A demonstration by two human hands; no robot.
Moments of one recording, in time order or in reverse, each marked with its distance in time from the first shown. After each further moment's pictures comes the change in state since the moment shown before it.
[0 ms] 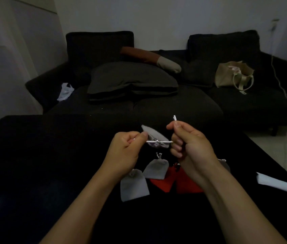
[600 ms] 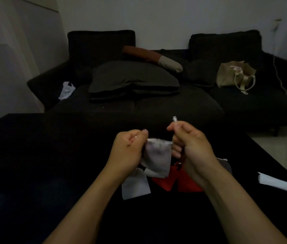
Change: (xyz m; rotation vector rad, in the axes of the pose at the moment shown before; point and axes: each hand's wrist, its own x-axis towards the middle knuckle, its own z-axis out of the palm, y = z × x) left_hand -0.001 -0.006 0.004 -0.053 0.044 -0.032; right_hand -0.001 0.003 0.000 -0.080 -0.034 0.009
